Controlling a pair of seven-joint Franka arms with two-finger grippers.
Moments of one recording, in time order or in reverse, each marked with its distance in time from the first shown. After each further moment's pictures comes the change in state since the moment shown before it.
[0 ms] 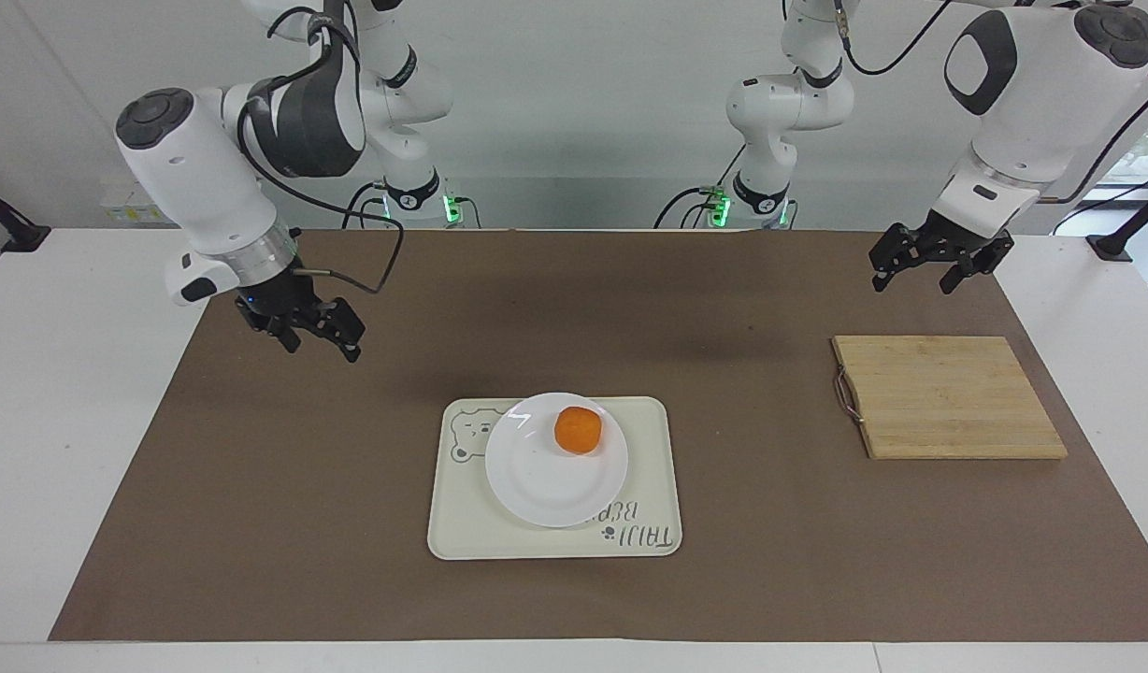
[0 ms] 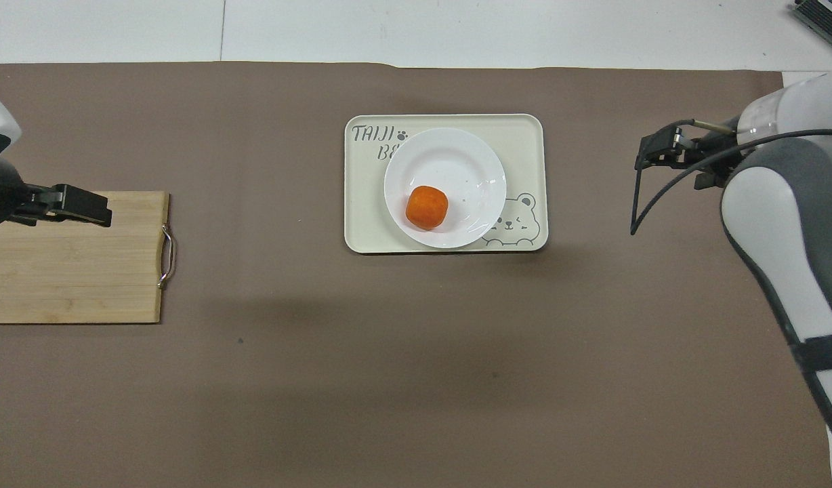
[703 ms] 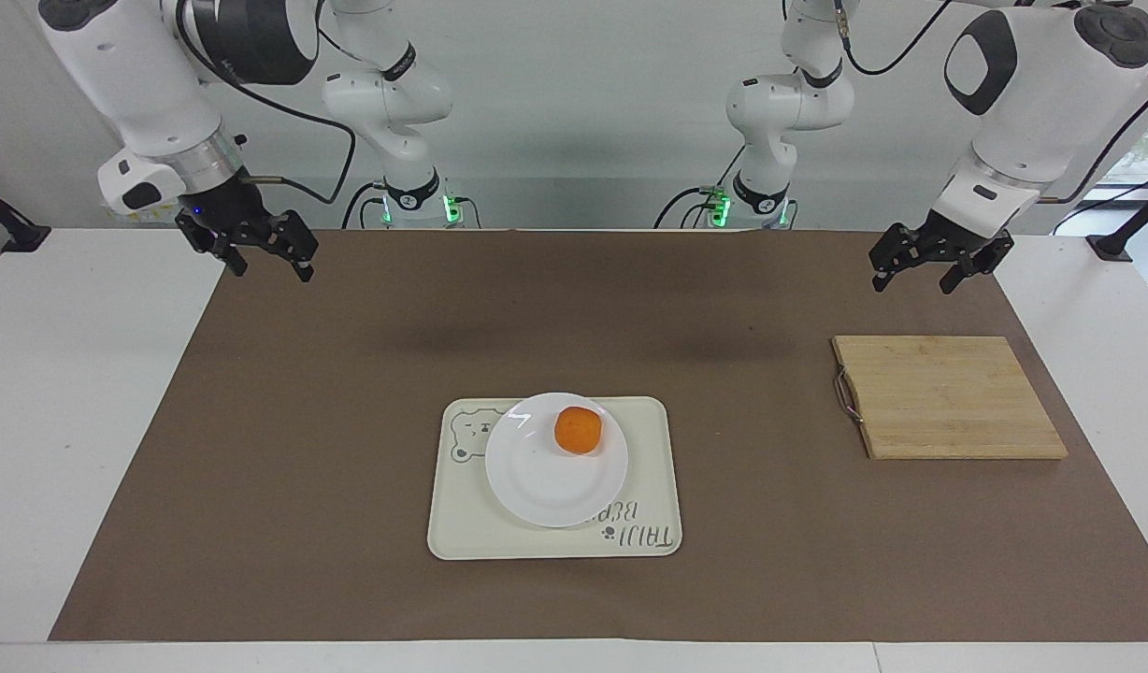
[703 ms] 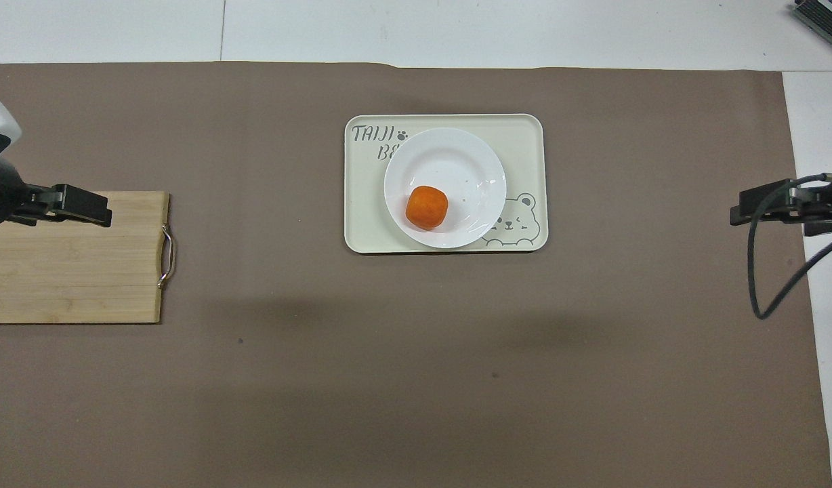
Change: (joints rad) left arm 0.000 0.000 0.000 0.000 0.000 0.000 0.000; right arm -0.047 -0.163 0.020 0.033 -0.101 -0.213 -0.093
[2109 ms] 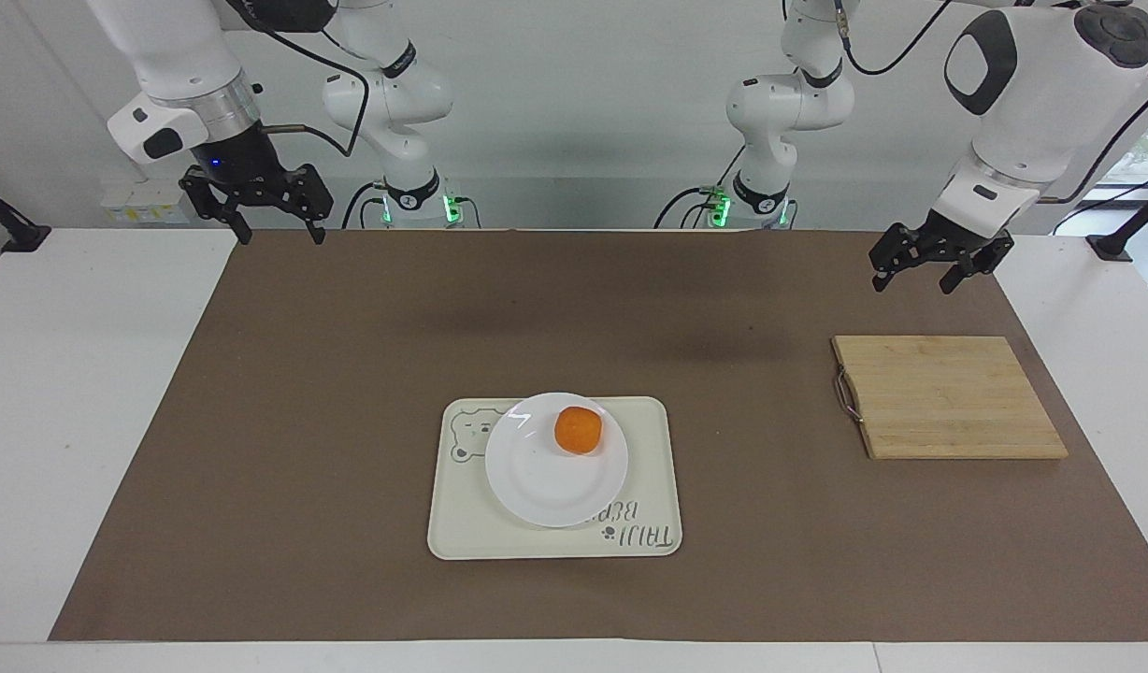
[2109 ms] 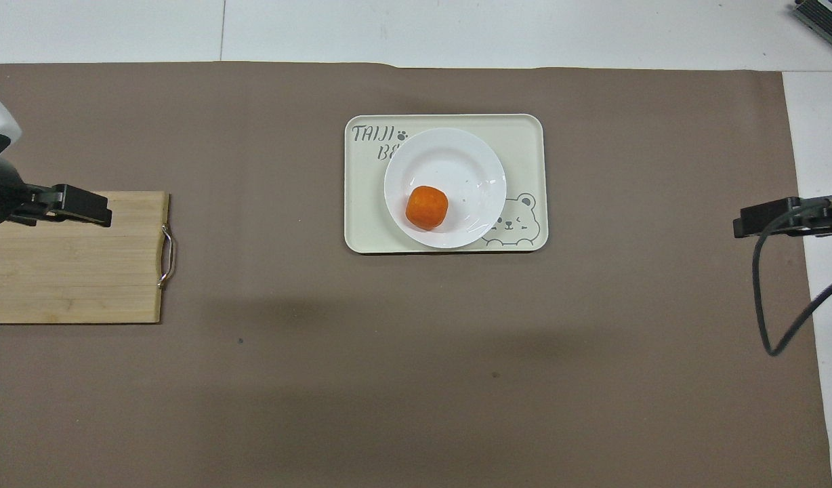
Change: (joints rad) left arm 0.000 0.000 0.000 0.000 0.000 0.000 0.000; right arm 0.041 -0.038 0.011 -0.015 -0.056 -0.004 -0.086
